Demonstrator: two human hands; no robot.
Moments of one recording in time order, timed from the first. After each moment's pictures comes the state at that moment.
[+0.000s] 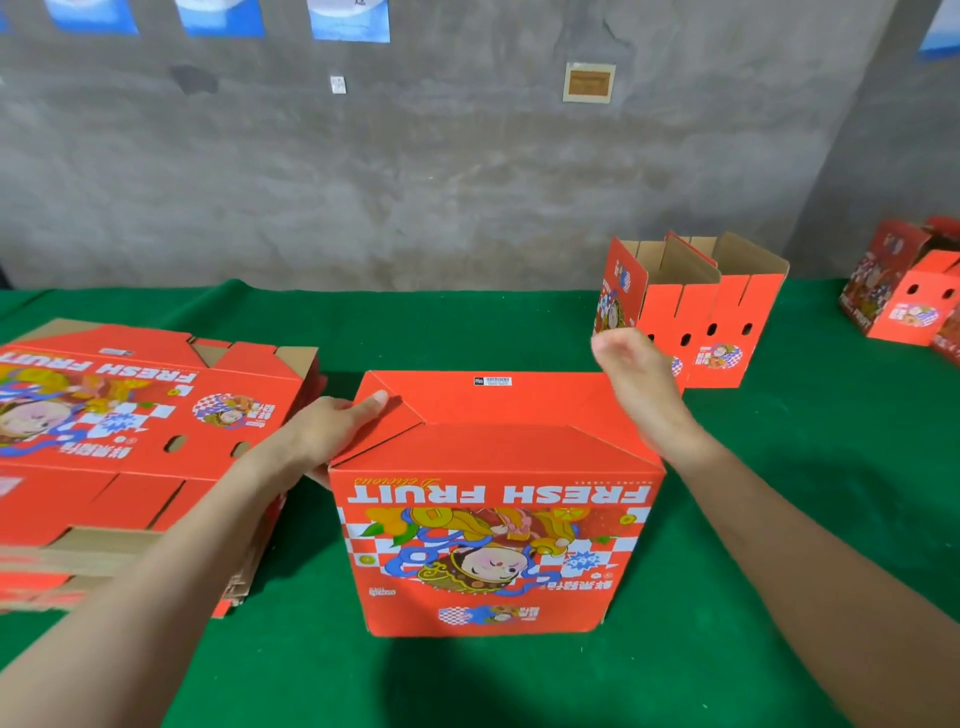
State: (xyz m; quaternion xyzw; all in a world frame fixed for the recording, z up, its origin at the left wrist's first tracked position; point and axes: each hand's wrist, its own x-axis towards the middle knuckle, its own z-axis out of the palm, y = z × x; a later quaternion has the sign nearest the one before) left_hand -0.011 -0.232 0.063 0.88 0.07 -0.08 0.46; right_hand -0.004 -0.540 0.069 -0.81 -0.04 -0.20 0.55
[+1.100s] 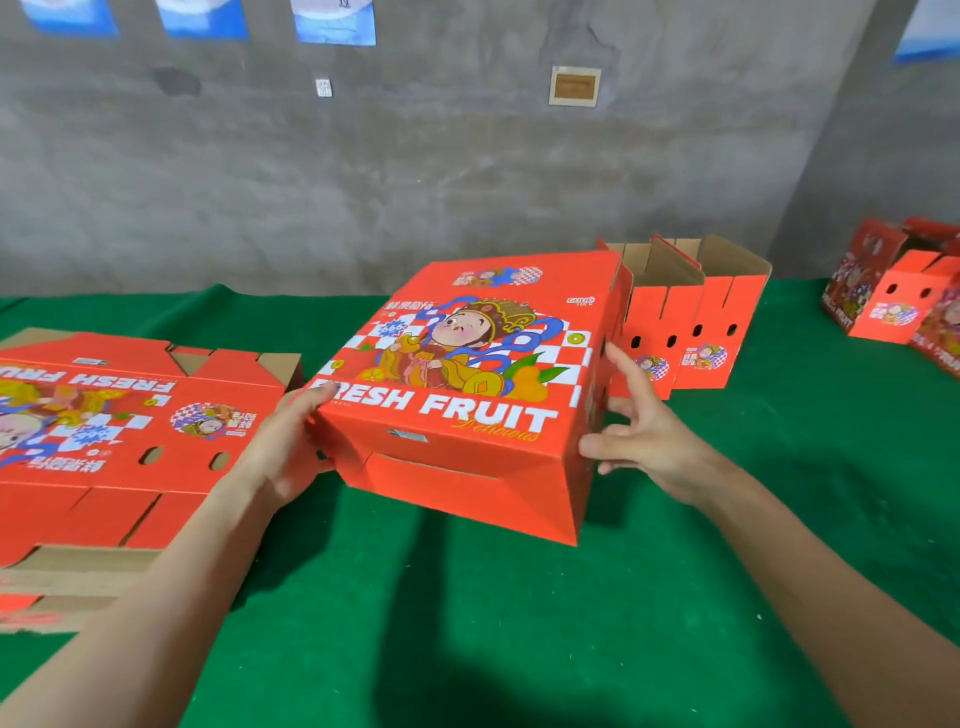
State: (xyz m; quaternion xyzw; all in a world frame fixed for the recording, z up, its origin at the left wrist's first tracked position) left_hand 0.014 -0.218 0.028 0.60 0.09 -0.07 0.79; right_hand -0.041 -0.569 0.052 -0.76 -0.08 0.02 0.64
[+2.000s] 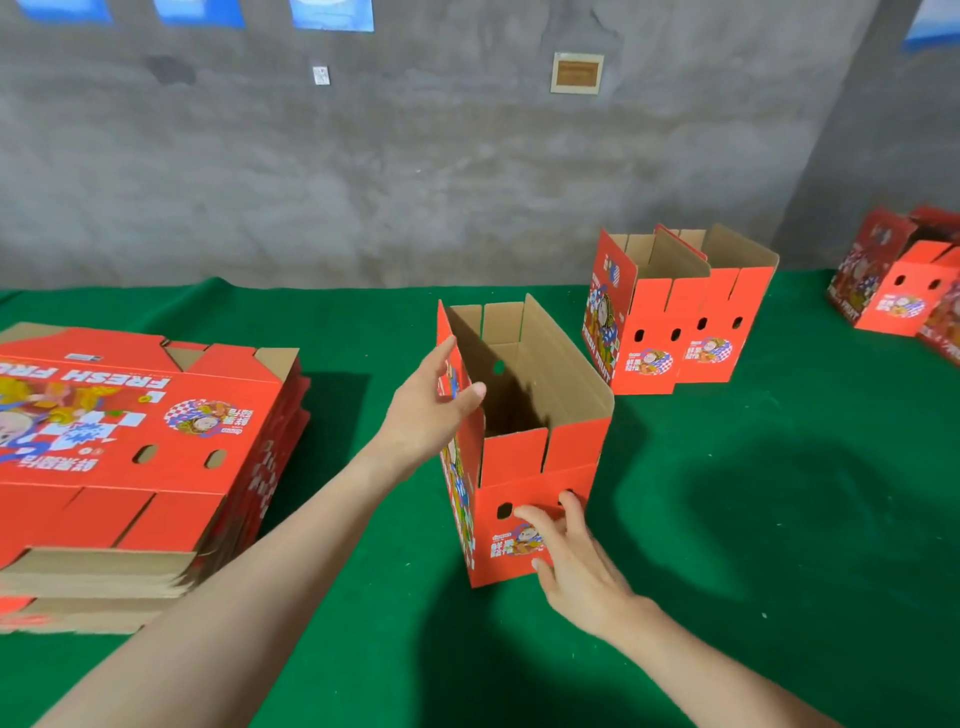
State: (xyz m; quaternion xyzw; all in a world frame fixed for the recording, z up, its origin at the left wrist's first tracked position) left_hand 0.011 -0.330 0.046 0.82 -0.09 0.05 0.56; right_hand -0.064 -0.519 -0.091 -0.97 -0.10 0.01 0.20
